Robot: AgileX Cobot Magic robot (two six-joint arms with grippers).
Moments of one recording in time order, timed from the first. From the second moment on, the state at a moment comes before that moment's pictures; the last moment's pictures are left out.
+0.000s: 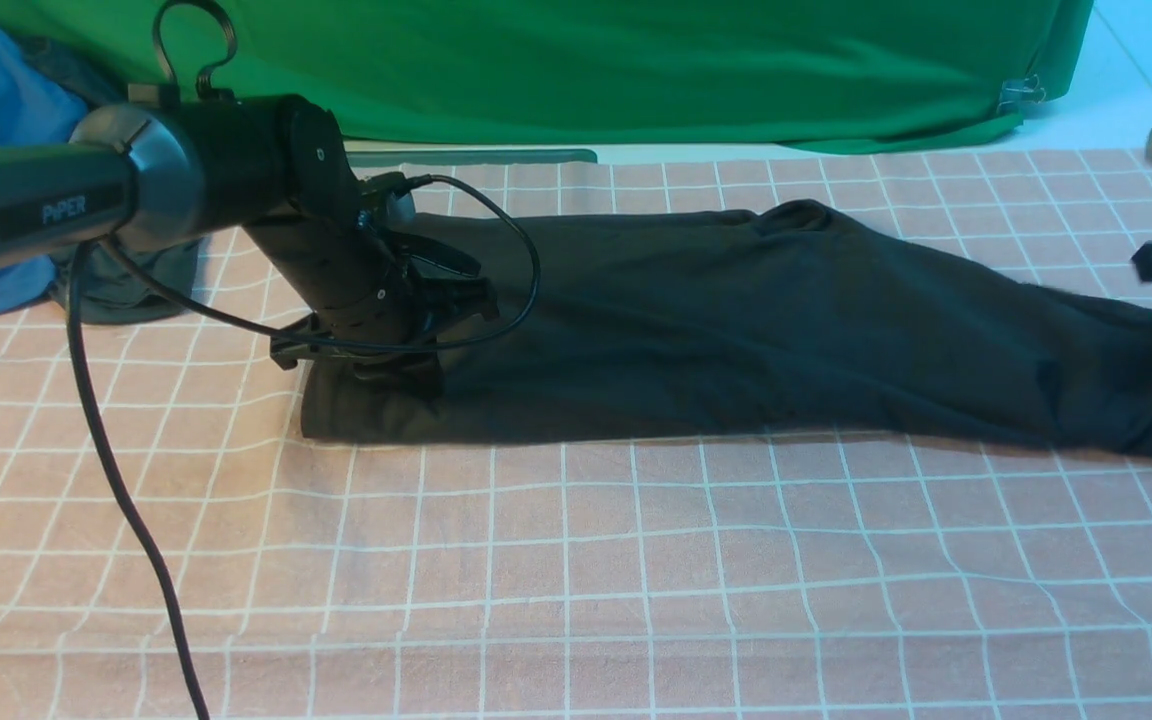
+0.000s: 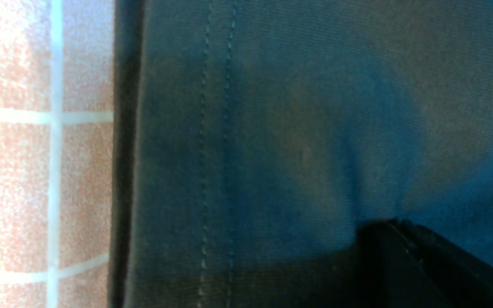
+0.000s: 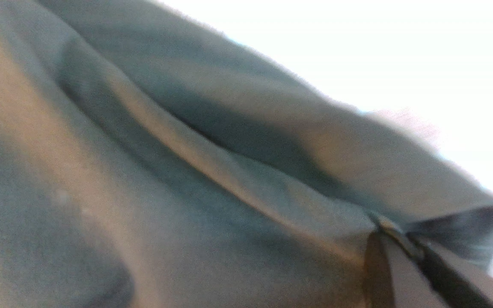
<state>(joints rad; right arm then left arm) -0.27 2.08 -1.65 0.13 0.95 -0.29 -0.21 2.05 -1.47 -0.17 0.80 -0.22</state>
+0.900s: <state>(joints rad) -0.29 2.09 -1.73 0.10 0.86 -0.25 -0.21 2.05 -1.47 -0.18 0.80 -0.20</state>
